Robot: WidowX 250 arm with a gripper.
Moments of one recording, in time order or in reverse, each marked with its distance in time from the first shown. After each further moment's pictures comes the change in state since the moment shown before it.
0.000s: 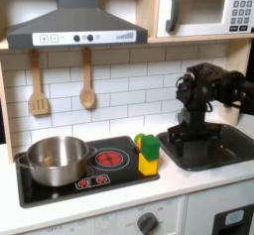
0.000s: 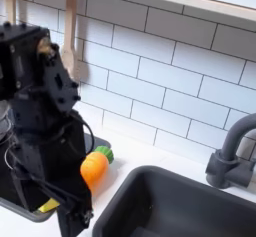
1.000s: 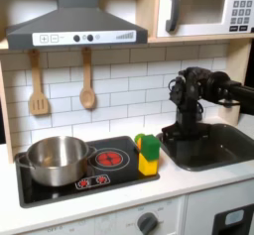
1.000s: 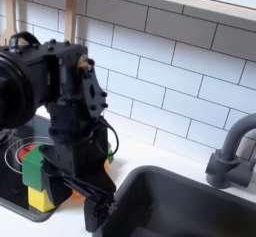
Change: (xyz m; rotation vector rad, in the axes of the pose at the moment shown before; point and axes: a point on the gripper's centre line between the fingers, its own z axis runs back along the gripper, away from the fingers) arm 0.033 0.005 -0.024 0.007 0.024 0.018
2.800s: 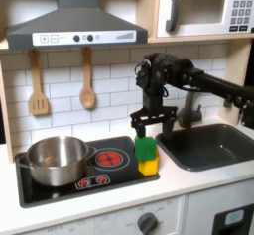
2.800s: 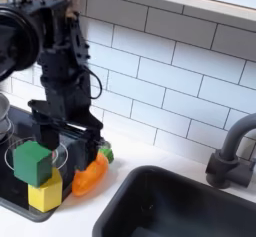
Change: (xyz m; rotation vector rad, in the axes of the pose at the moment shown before) arm 0.037 0.061 0.022 0.014 -0.003 0.169
